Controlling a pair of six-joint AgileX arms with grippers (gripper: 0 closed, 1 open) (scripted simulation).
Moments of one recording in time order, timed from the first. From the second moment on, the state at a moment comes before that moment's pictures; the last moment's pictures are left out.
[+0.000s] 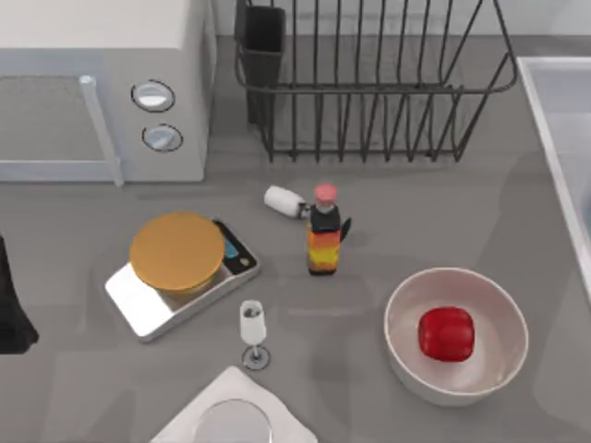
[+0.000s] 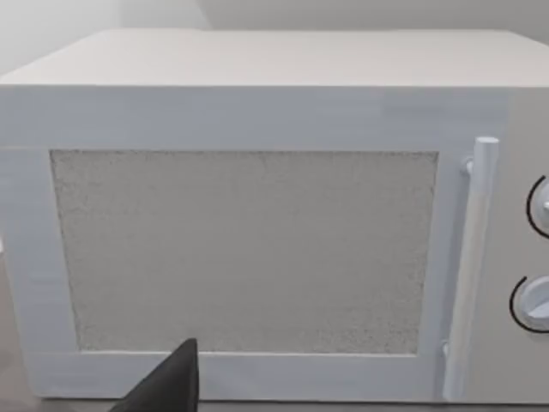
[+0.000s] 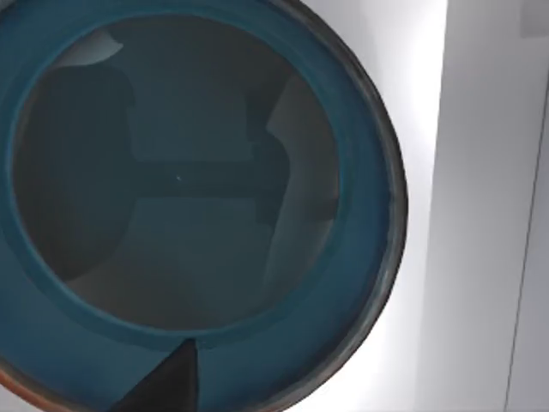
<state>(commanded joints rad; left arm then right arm) 0.00 0.00 0.00 0.00 0.00 0.00 -0.38 2.58 2.33 -1.23 -0.03 -0.36</state>
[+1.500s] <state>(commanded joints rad) 0.00 0.00 0.00 0.00 0.00 0.00 -0.38 2.71 2.21 -0.98 -0.03 -0.35</state>
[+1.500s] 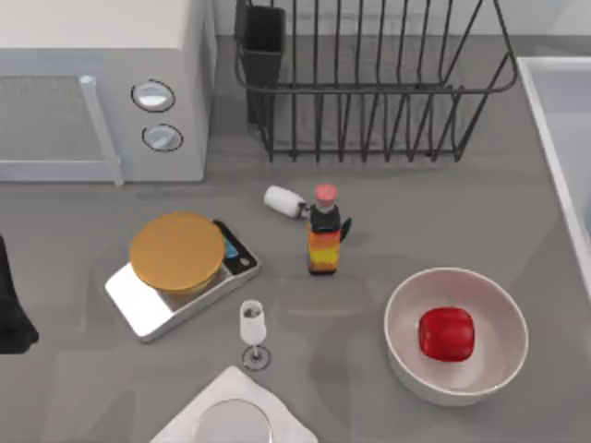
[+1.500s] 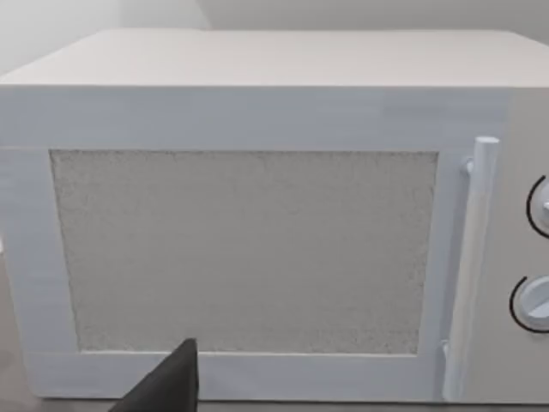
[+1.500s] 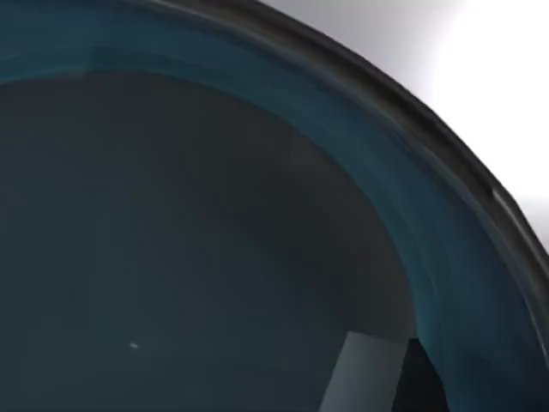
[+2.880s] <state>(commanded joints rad) 0.00 0.00 0.00 0.00 0.00 0.00 -0.65 1.89 1.82 -1.40 -0.05 -0.63</state>
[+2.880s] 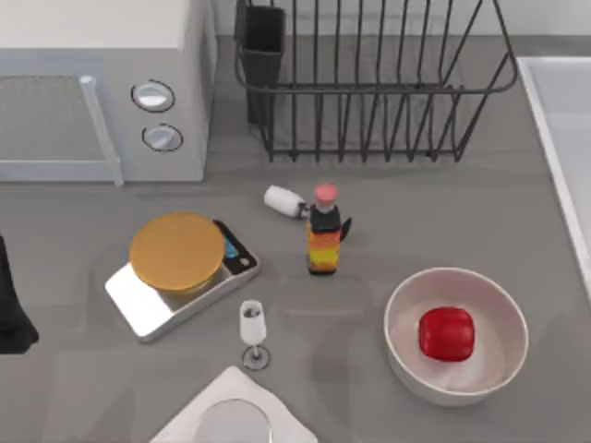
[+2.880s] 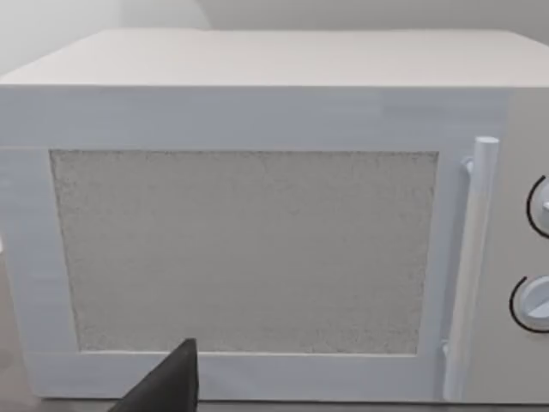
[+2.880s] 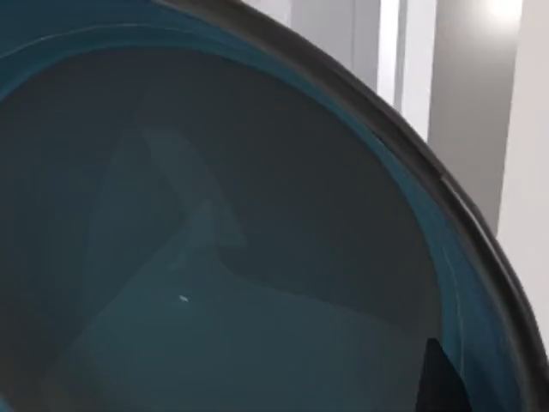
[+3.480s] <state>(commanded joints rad) 0.00 0.00 0.00 0.00 0.00 0.00 -0.79 1.52 1.63 -1.60 -0.07 -0.78</state>
